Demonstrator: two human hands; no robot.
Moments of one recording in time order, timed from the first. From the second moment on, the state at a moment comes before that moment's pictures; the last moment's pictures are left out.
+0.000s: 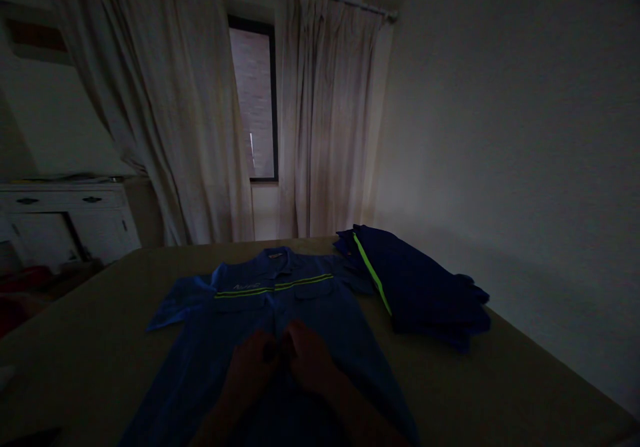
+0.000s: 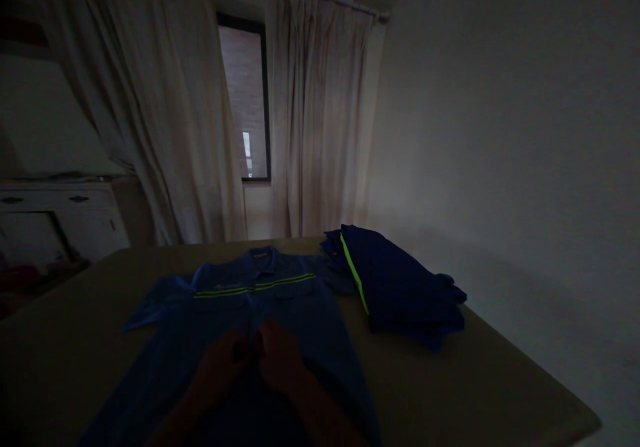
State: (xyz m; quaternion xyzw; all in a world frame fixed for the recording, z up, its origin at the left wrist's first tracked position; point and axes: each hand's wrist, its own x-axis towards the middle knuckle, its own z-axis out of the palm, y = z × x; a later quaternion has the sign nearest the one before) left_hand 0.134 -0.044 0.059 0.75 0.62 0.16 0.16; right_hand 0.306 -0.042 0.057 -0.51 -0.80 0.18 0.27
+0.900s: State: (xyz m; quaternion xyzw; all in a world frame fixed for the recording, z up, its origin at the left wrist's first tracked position) left_hand 0.146 -0.058 0.073 0.82 0.56 0.08 0.04; right_hand 0.307 -0.037 0.058 -0.56 -0.73 0.28 0.27
